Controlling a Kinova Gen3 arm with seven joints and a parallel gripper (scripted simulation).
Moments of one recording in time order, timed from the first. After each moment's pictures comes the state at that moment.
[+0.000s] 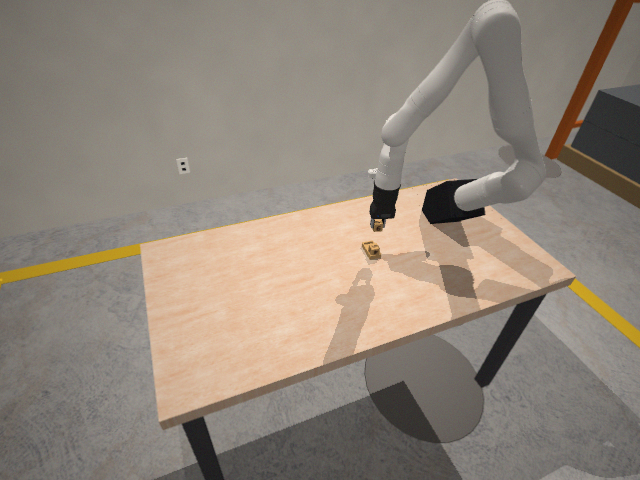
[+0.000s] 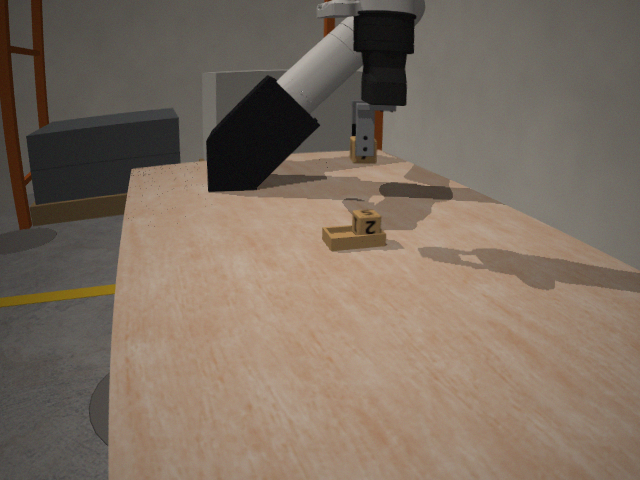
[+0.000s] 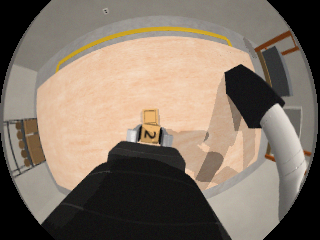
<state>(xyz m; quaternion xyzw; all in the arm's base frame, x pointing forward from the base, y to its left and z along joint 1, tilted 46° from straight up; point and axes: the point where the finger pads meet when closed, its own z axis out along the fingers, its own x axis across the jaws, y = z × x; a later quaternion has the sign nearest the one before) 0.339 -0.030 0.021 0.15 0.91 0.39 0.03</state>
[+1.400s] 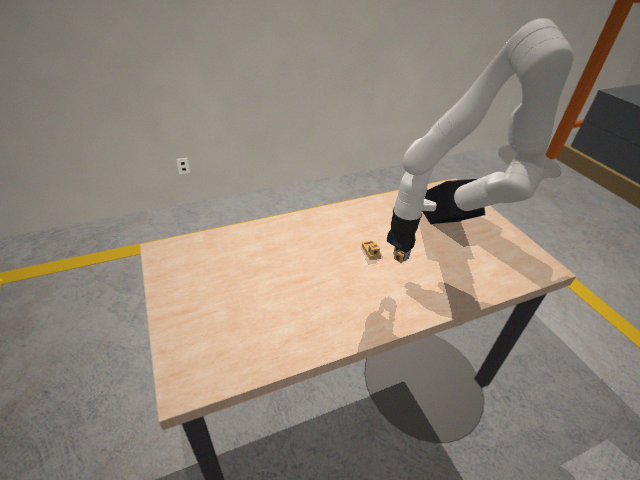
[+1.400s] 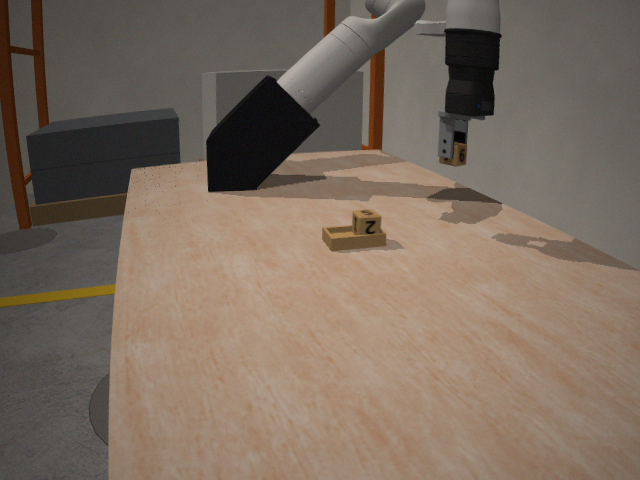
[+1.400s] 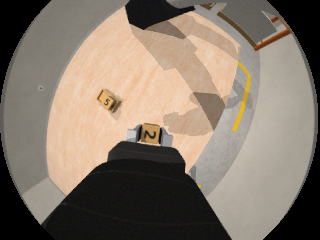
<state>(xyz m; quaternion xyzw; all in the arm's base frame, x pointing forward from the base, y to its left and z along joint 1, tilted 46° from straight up) 0.334 0.081 0.116 0.54 0.75 0.36 -0.13</state>
